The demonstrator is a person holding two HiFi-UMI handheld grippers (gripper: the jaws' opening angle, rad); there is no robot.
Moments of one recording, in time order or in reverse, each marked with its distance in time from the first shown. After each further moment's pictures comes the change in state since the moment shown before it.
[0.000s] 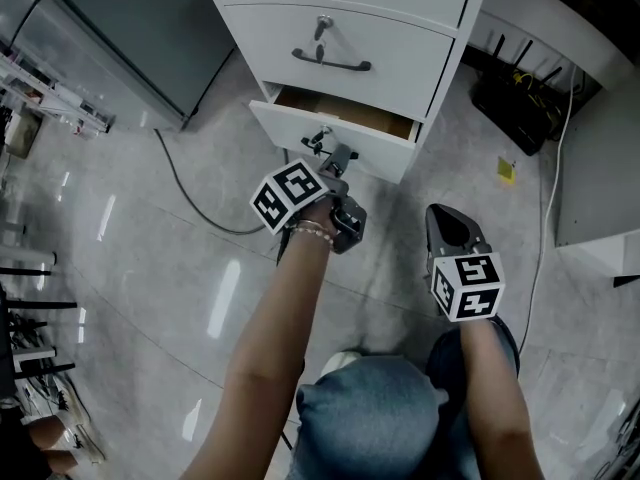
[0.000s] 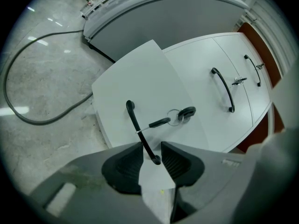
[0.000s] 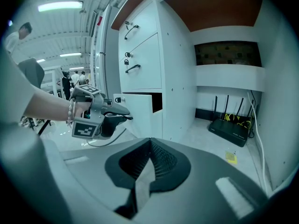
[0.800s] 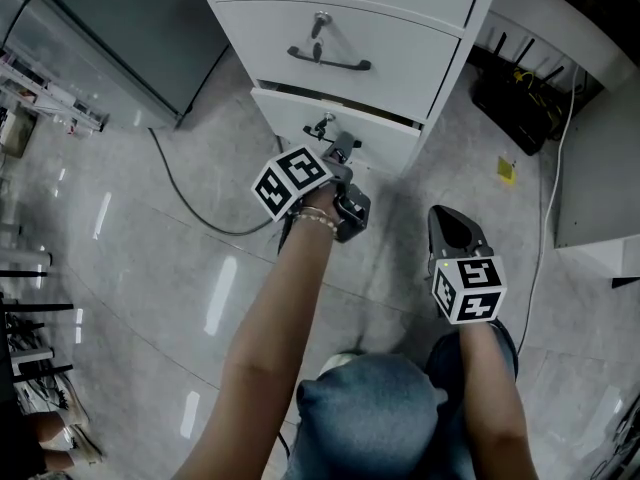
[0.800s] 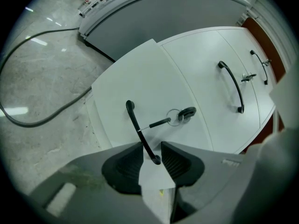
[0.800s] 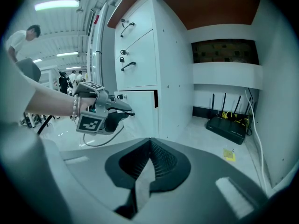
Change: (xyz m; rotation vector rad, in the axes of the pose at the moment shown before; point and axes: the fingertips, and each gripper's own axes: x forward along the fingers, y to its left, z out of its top) left arm 0.026 -0.007 0.007 0.002 0.010 0.004; right arm 0.005 -0.010 -0.005 0.018 0.012 -0.026
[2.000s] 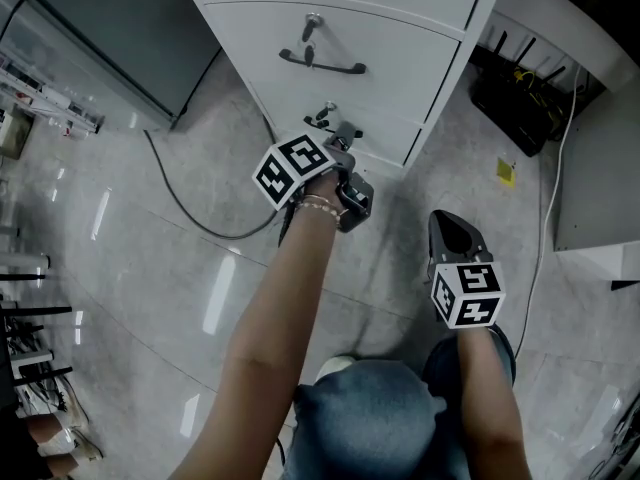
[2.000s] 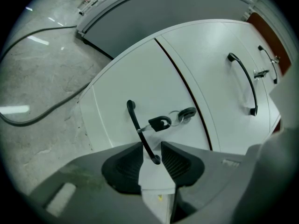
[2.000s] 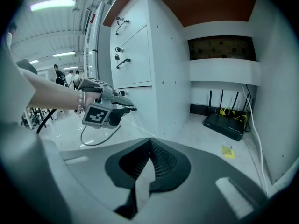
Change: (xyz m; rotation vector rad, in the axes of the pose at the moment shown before) left arm 0.027 -0.007 0.008 -0.016 -0.003 0.018; right arm 0.005 -0.012 -0.008 0.024 0.016 -0.020
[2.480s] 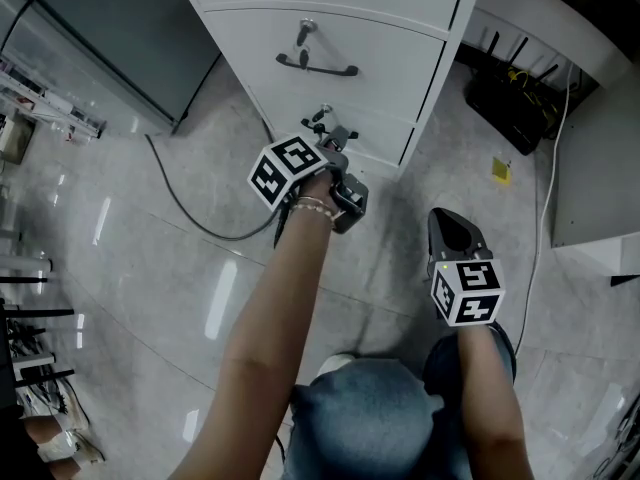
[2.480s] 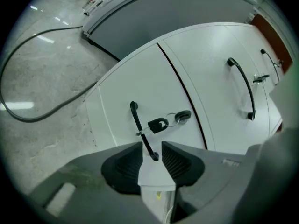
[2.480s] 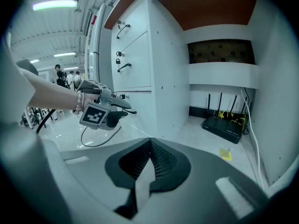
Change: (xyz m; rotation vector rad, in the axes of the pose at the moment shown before) left arm -0.011 -0.001 -0.001 -0.044 0.002 0.031; right arm -0.011 -0.002 0.008 -0.007 -0.021 -0.004
